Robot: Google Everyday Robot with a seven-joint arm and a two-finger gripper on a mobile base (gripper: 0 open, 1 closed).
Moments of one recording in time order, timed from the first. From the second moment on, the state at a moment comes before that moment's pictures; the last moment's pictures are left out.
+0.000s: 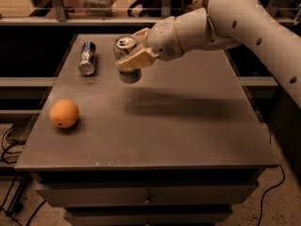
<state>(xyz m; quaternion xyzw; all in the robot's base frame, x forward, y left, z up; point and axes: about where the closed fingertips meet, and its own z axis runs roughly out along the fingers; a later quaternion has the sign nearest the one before) 0.604 0.066 0.951 -0.60 0.58 0.30 0.46</state>
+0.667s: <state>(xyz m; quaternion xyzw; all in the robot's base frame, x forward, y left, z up) 0.560 0.109 0.933 -0.62 0.55 0.37 0.42</state>
